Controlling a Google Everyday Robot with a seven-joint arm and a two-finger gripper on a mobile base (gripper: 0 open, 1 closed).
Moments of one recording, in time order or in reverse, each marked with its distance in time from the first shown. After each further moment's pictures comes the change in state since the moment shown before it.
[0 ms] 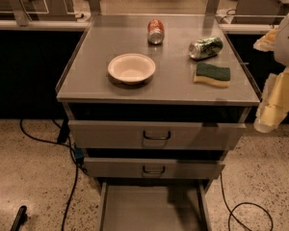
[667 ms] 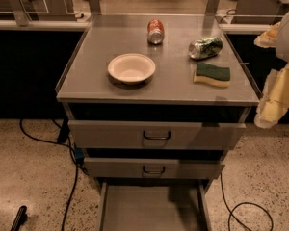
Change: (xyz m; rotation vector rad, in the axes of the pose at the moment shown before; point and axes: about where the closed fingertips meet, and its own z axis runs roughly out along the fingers) arm 0.001 -0.007 -0.002 0.010 -0.019 0.001
